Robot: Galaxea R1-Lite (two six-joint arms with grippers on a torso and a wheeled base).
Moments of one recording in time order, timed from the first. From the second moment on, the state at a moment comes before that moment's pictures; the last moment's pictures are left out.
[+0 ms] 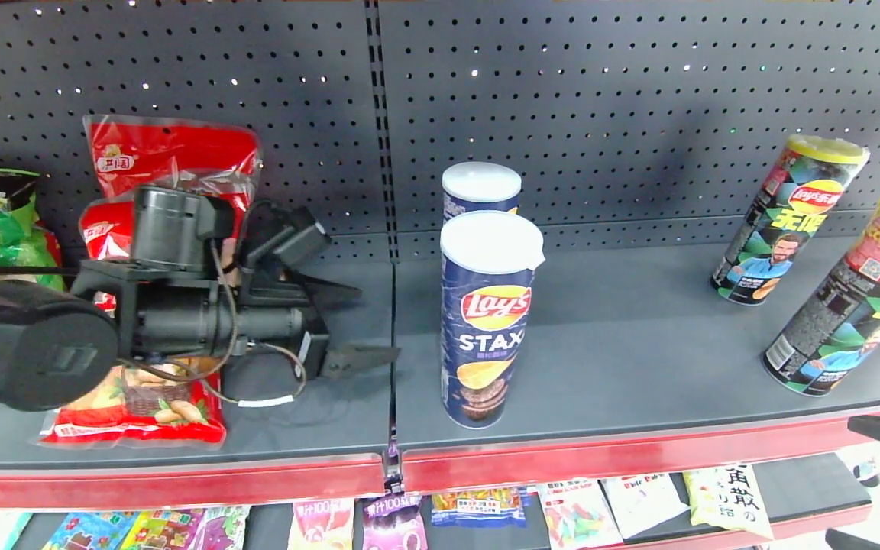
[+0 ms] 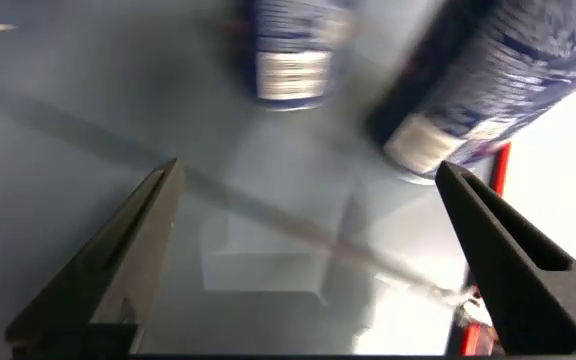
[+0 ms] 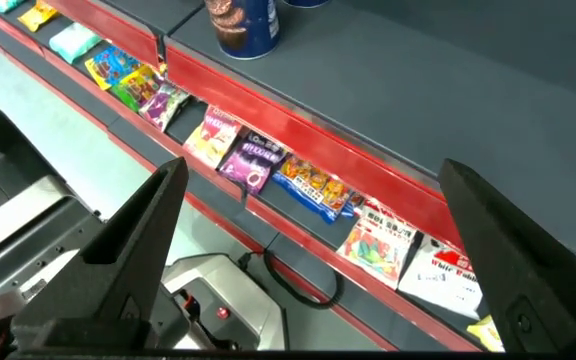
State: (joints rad) left arm -0.36 1.70 -0.92 -0.30 -0.59 0.33; right arm 0.51 0.75 -0.53 0.11 0.18 -0.07
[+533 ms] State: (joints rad) left arm -0.20 1.04 -0.63 0.04 -0.29 0.12; right arm 0.46 0.42 -0.38 0.30 0.06 -0.07
